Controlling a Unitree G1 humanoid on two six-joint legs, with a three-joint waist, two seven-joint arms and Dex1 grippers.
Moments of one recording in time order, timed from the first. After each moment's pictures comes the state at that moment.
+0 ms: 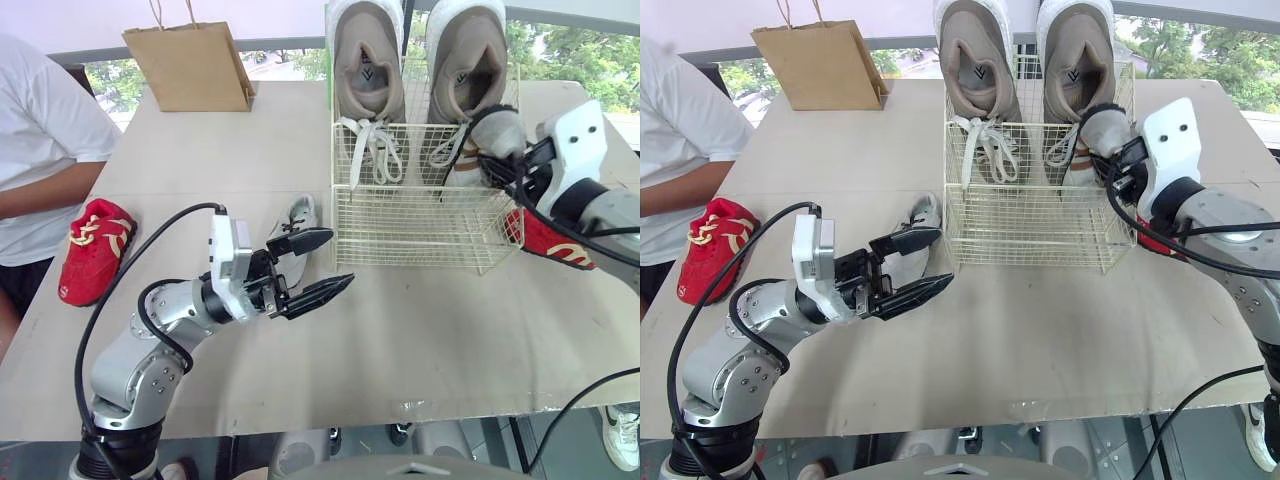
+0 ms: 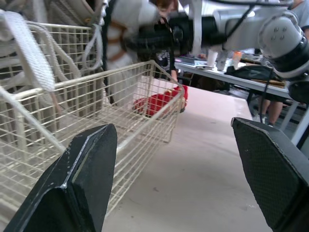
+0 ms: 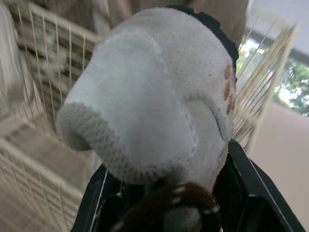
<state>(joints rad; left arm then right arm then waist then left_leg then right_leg) -0.07 0.57 0.13 -0.57 -0.78 0.43 -0.88 -0.48 -0.91 -0.01 -0.45 0.78 0.78 0.09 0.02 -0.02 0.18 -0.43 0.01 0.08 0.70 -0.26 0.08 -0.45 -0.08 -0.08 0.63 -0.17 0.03</state>
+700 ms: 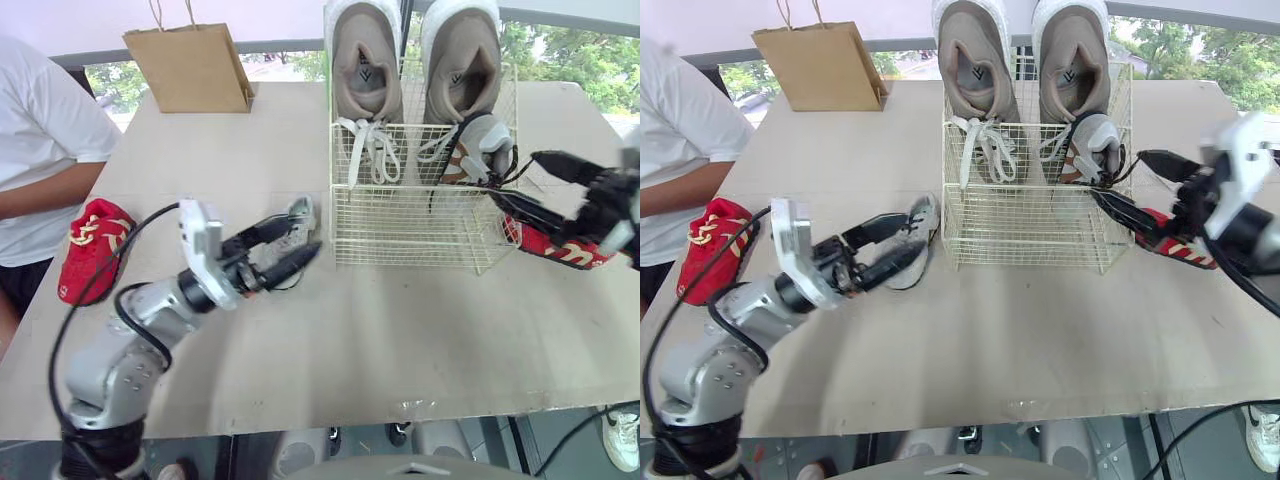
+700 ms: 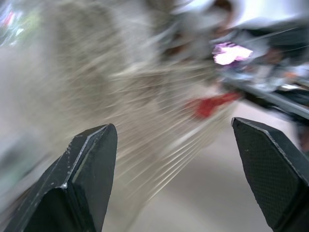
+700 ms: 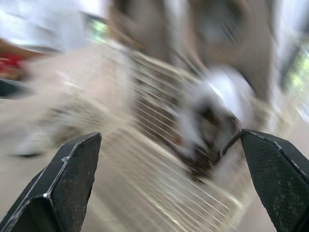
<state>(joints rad) -0.09 0.72 0.33 -0.36 -0.99 0.73 -0.67 -0.17 -0.94 -0.61 -0.70 1.14 0.84 0.62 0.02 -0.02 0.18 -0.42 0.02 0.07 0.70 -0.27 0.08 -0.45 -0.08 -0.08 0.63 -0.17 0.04</state>
